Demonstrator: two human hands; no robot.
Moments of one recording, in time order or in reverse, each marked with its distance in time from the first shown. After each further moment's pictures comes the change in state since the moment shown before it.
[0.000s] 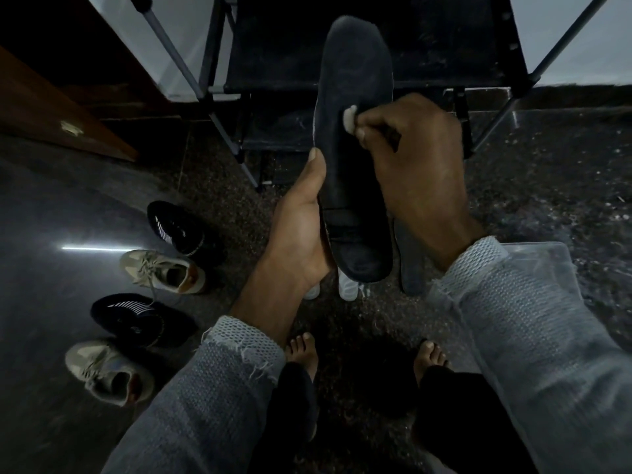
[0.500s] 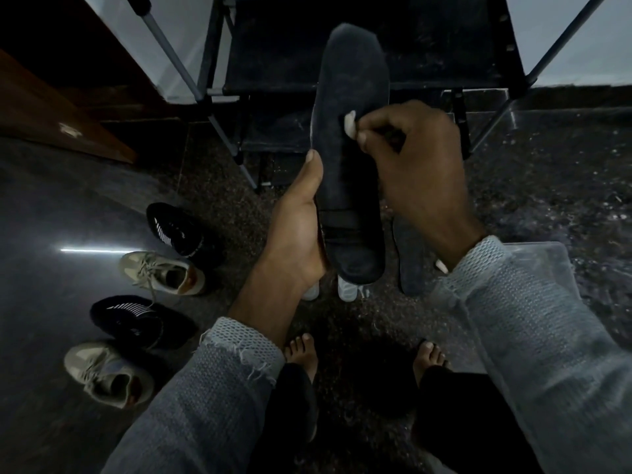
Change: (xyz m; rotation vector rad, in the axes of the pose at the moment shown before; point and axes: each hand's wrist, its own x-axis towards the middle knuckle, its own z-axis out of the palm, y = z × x) left_hand 0.001 0.001 -0.002 0.075 0.081 0.011; right_hand 0.002 0.005 -0.003 0.098 -0.066 0.119
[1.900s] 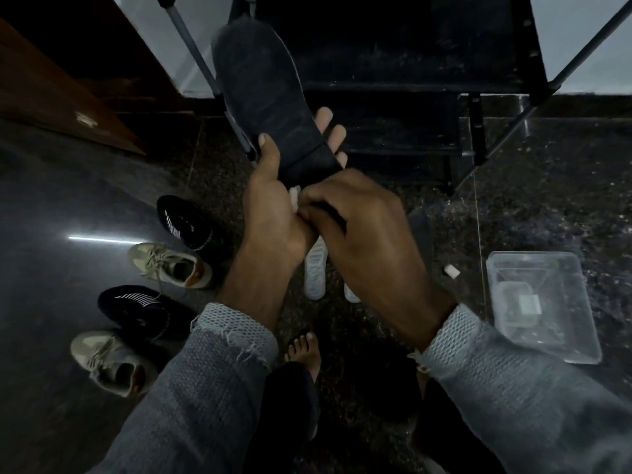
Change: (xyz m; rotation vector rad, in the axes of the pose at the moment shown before) left_hand 0.001 0.024 -0.012 -0.161 0.016 0.266; right_hand -0.061 -0.035 0.038 0.068 -0.194 -0.188
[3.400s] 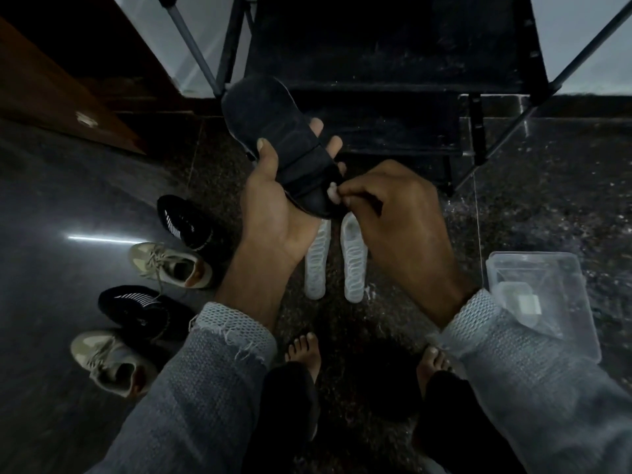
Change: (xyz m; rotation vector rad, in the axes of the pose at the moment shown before) left_hand 0.003 0.004 -0.004 -0.066 0.122 -0.014; right_hand 0.005 0.030 -0.017 -0.082 0.060 0.076
